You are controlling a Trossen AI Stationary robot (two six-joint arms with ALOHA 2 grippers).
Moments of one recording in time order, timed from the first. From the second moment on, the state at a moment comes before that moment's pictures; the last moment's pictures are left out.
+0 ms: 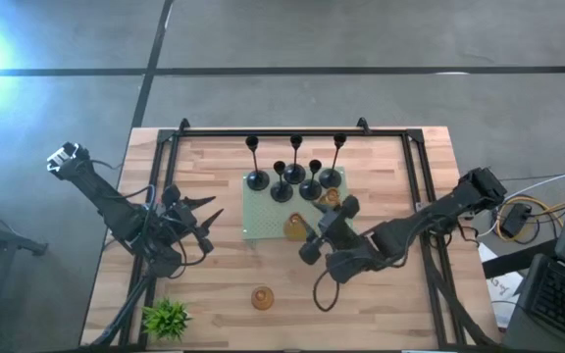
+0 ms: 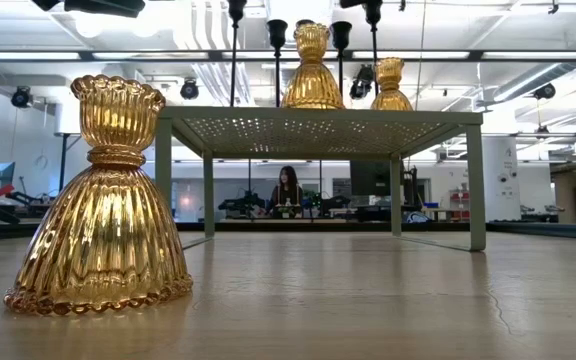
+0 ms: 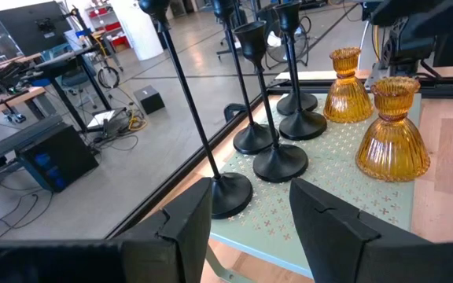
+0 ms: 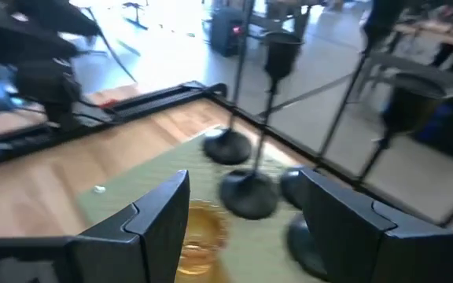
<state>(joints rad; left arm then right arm) -0.72 1.00 0.86 -0.69 -1.29 -0.62 0.48 1.63 1.34 -0.43 1.15 0.63</state>
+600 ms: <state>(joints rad) -0.72 1.00 0.86 -0.69 -1.29 -0.62 0.69 1.70 1.23 -0.24 1.16 0.55</state>
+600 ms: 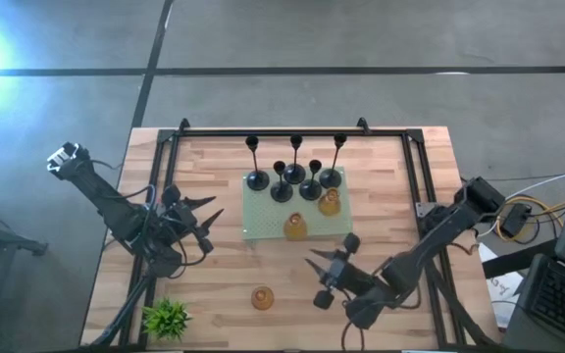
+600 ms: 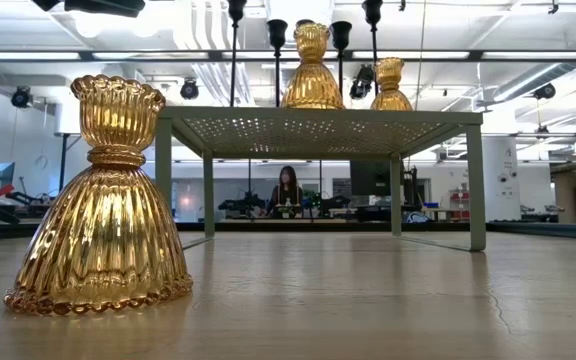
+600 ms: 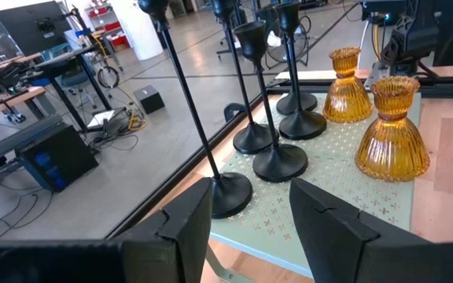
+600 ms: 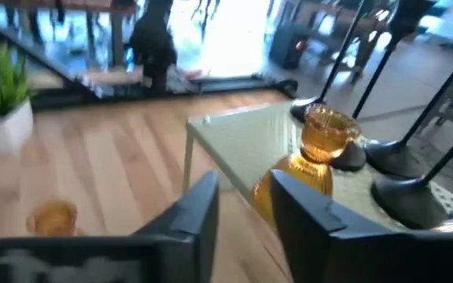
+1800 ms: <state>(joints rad) -0.72 1.00 0.86 -0.69 -1.29 -0.62 0.47 1.79 1.19 0.03 1.05 0.44</state>
